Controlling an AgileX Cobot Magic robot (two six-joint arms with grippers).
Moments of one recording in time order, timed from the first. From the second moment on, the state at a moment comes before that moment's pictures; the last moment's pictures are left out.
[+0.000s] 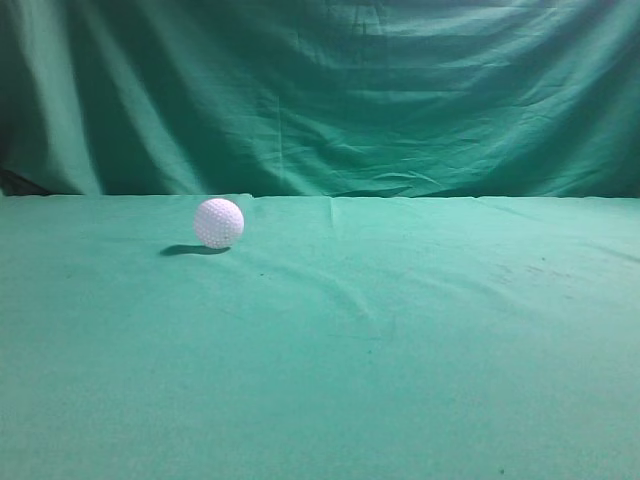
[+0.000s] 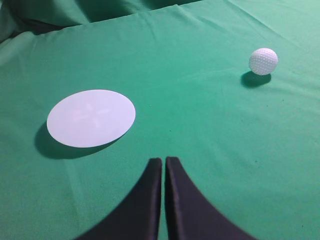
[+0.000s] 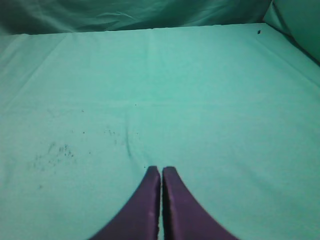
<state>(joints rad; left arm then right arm) -0.14 -0.01 0.02 -0.09 0.35 0.21 0.05 -0.01 0.03 0.08 0.39 -0.08</state>
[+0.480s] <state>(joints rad) -0.14 -0.01 0.02 -0.09 0.35 0.21 0.05 -0.01 0.03 0.08 0.39 -0.08</state>
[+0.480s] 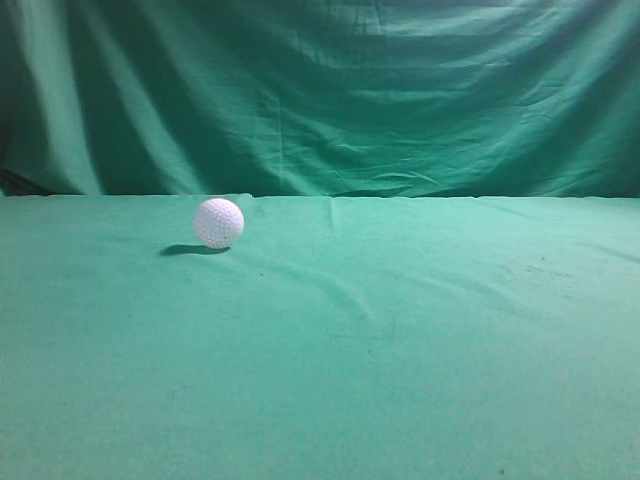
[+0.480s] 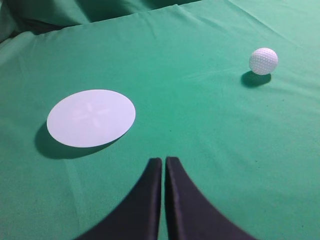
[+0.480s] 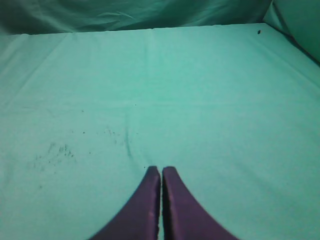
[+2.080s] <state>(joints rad) -0.14 0.27 -0.26 -0.31 0.17 0.13 0.05 -0.01 0.03 0.08 0.39 -0.08</state>
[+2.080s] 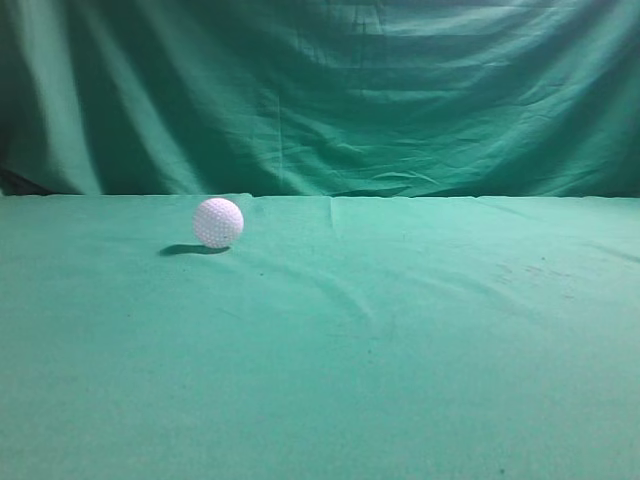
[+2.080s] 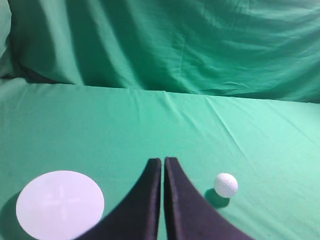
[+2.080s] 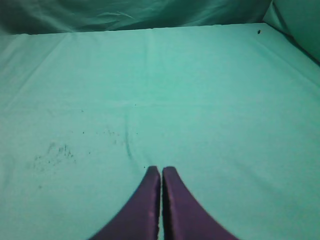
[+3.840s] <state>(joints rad) -0.44 1.86 -1.36 -0.35 0.73 0.50 0.05 -0.01 0.03 0.08 0.39 -0.09</state>
